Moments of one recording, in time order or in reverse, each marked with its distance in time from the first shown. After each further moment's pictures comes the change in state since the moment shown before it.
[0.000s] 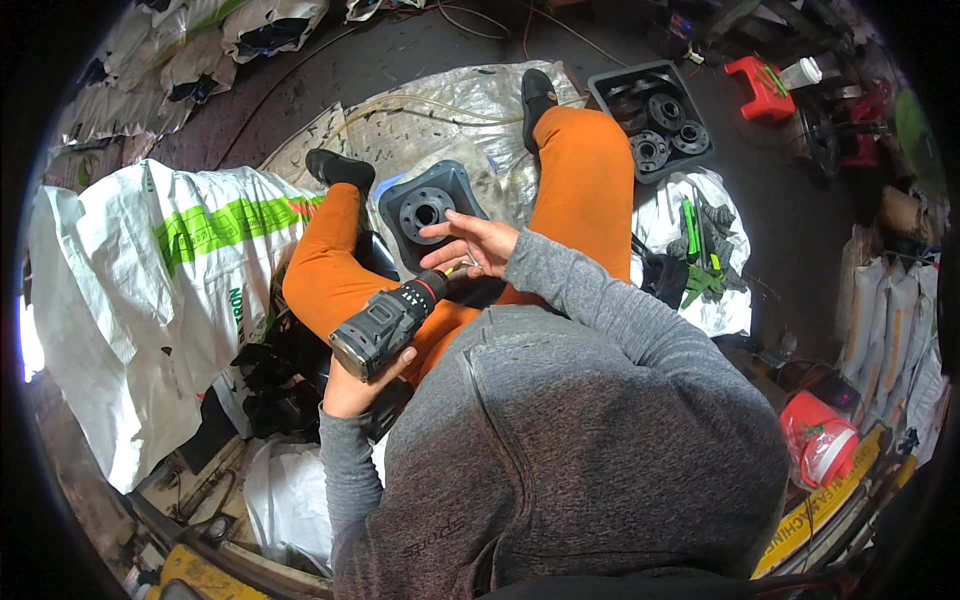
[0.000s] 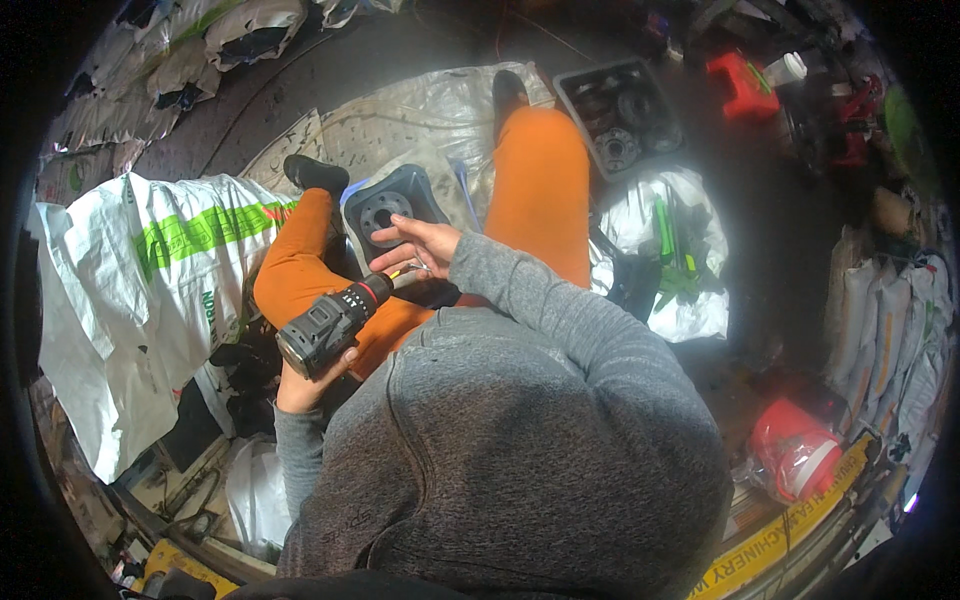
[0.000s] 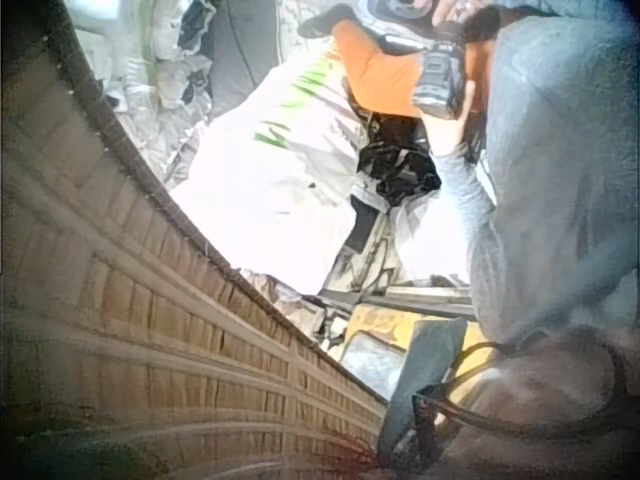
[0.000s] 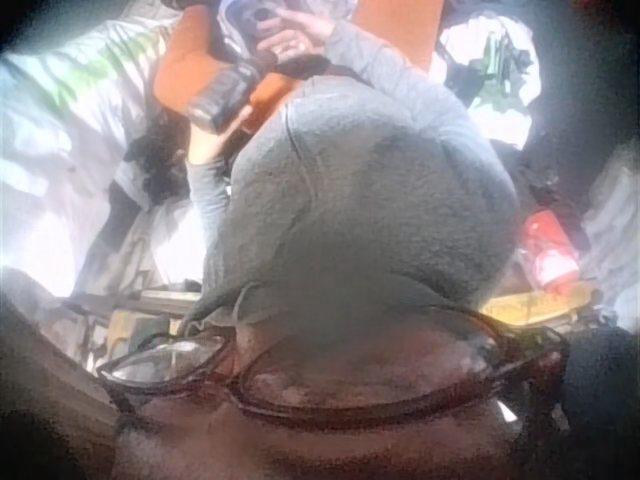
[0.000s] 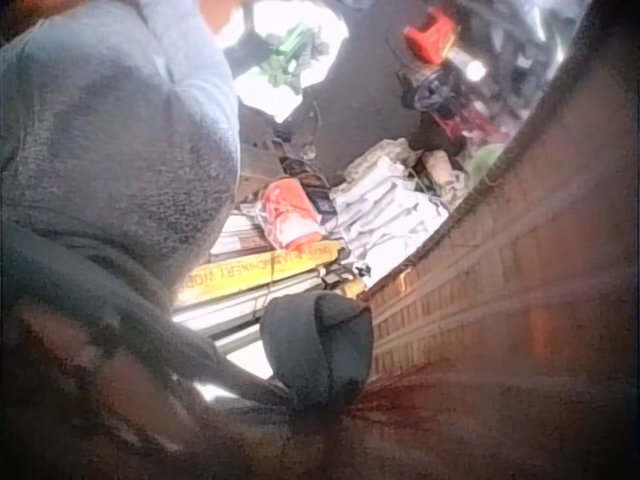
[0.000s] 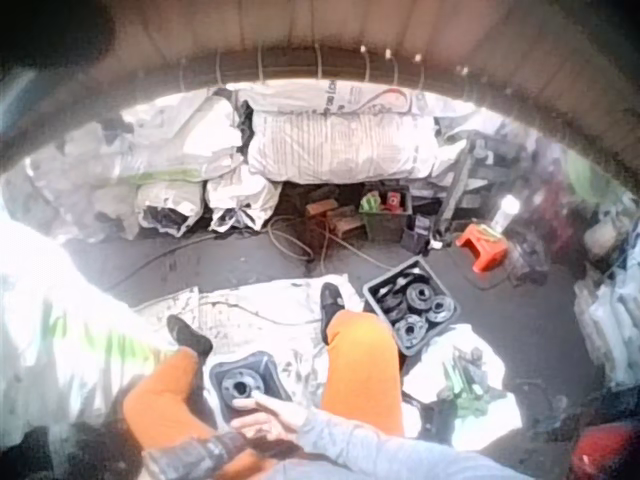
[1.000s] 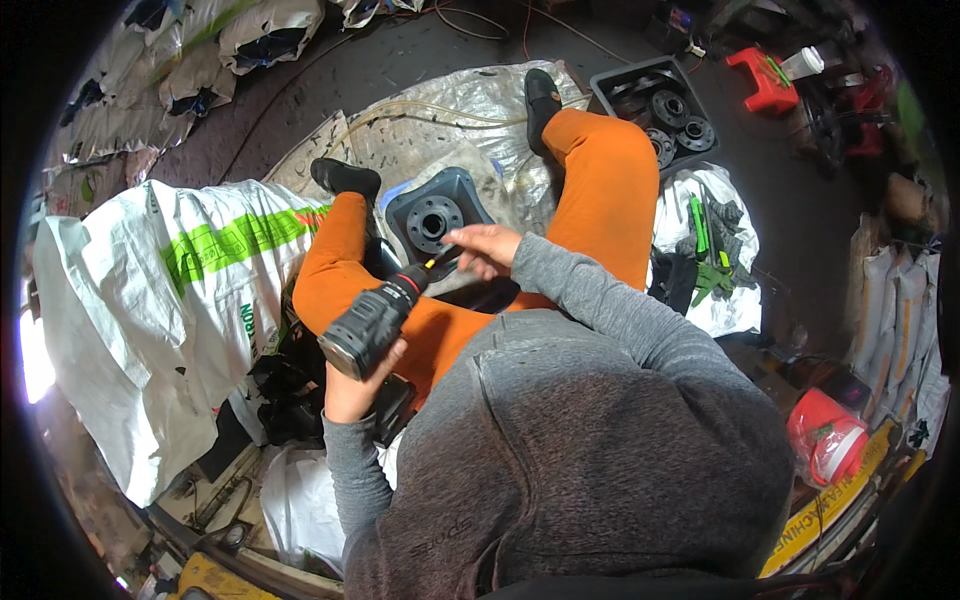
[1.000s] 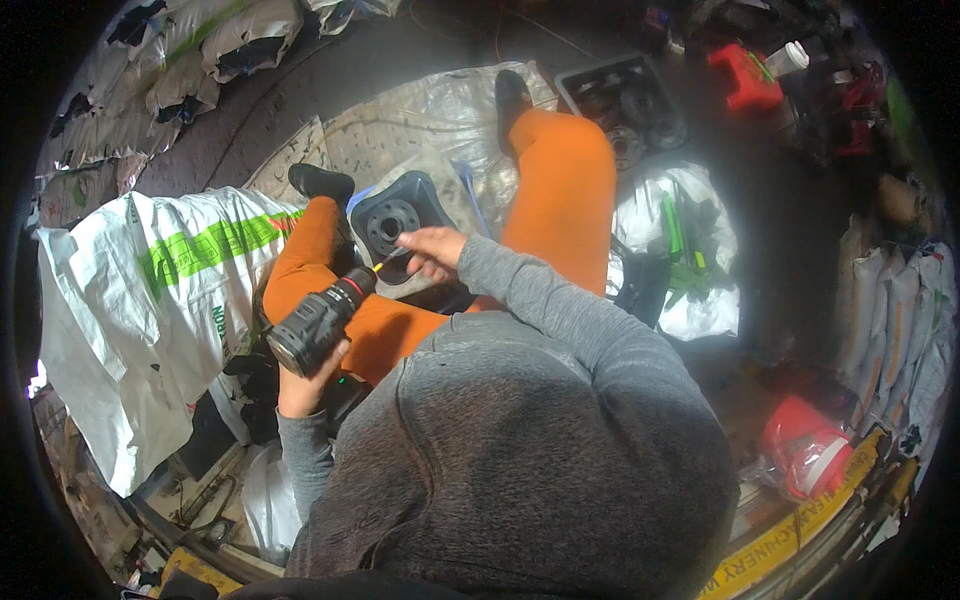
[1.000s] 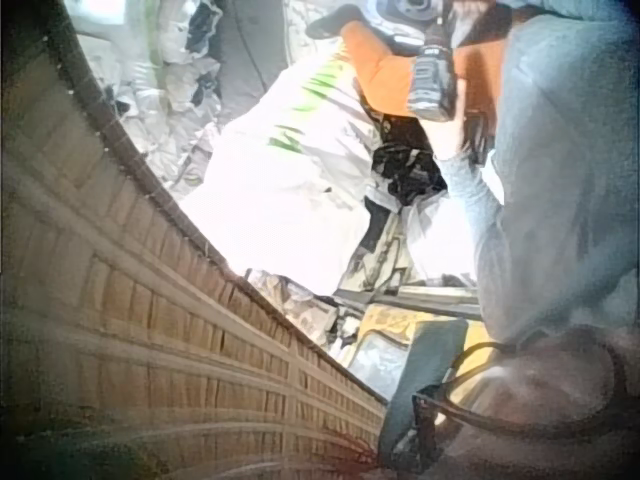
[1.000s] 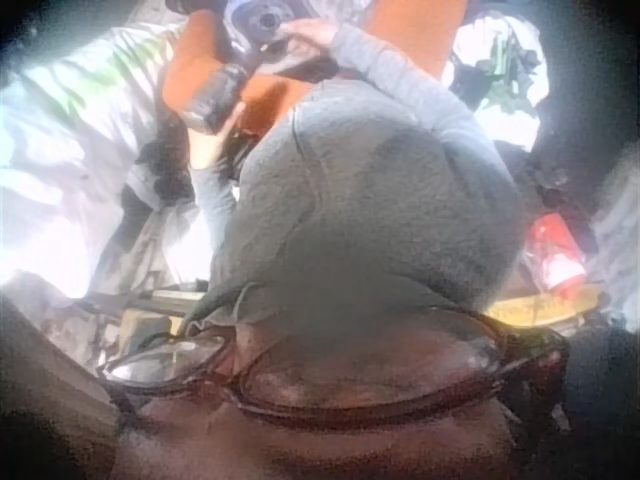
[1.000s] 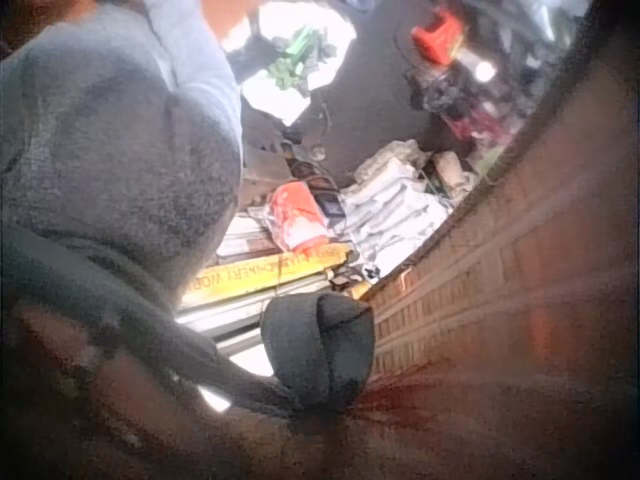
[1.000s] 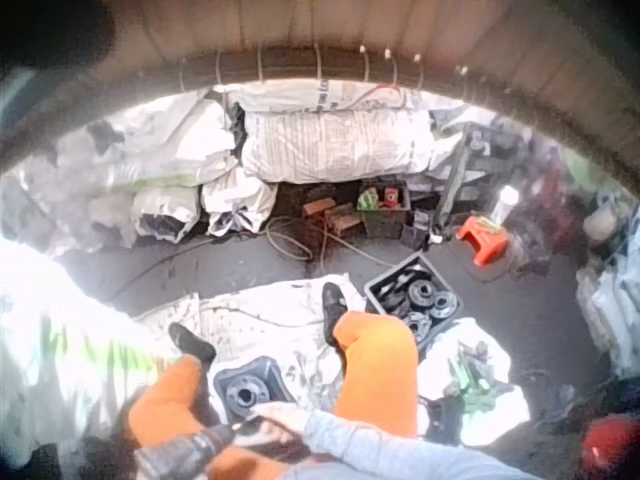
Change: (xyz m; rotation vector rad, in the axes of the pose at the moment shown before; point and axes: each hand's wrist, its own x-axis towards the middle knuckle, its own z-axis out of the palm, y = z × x) left_hand 0.012 0.000 -0.013 0.061 0.133 0.032; right_hand 0.025 0.021 -0.043 -0.150 0.315 0.003
